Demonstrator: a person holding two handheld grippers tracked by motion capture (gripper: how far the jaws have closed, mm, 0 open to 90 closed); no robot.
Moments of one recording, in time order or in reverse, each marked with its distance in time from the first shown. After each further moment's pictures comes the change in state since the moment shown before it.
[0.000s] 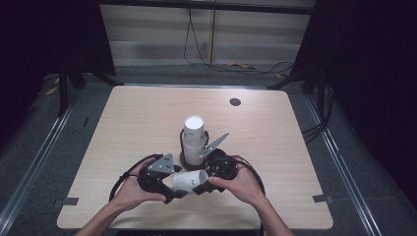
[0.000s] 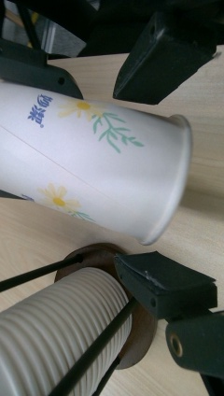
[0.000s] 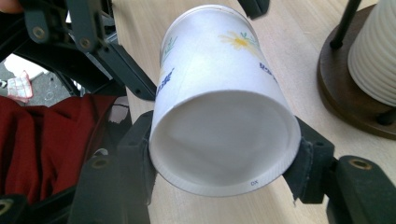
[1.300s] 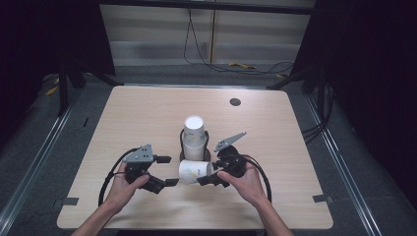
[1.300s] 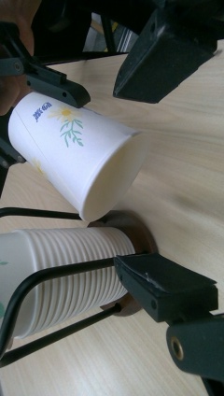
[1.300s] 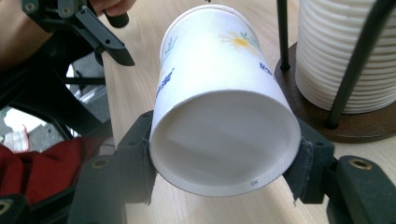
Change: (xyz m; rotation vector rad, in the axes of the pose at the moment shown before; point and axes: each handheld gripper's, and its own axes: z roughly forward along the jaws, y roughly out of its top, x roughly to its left) left arm 0.021 -0.026 -0.022 -0.252 0.040 -0.146; right arm -0.019 -0.022 -0.012 -0.216 -0.024 0.078
